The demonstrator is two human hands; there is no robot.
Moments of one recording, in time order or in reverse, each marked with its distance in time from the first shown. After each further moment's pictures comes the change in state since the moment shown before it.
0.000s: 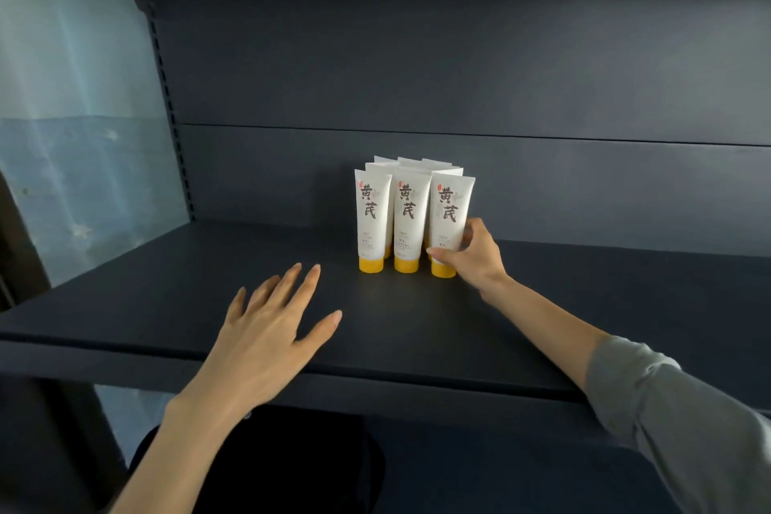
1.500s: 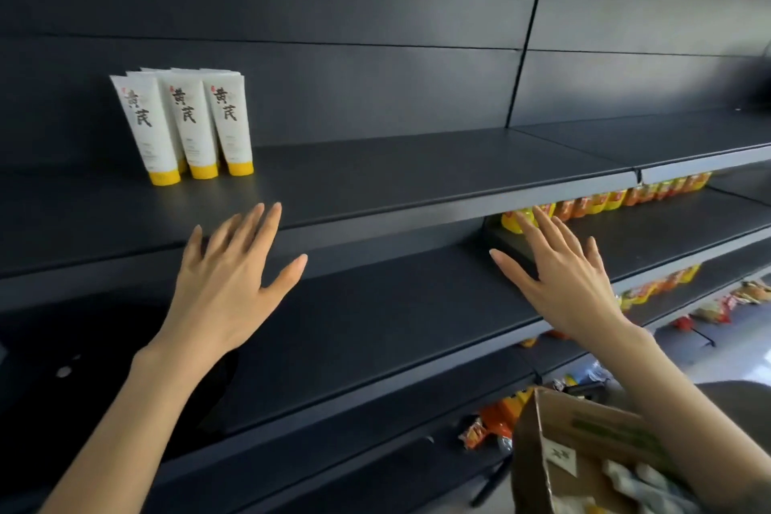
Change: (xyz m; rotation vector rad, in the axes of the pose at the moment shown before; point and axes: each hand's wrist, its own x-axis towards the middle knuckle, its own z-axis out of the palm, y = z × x) left_hand -0.093 0.138 0.014 -0.074 0.115 0.432; right_hand -0.345 0.023 -0.254 -1.153 0.220 0.228
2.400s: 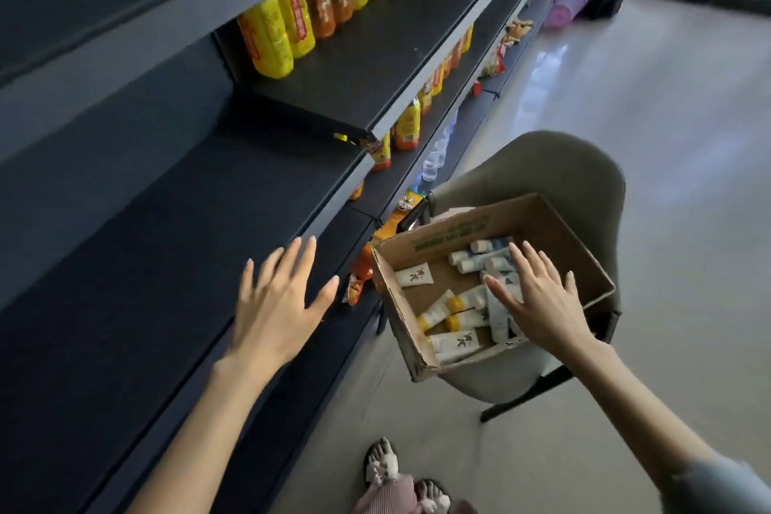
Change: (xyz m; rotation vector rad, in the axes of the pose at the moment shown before) left_hand 0.033 0.289 0.237 -0.164 -0.512 0.641; right_hand -0.184 0.237 0.159 0.076 -0.387 0.856
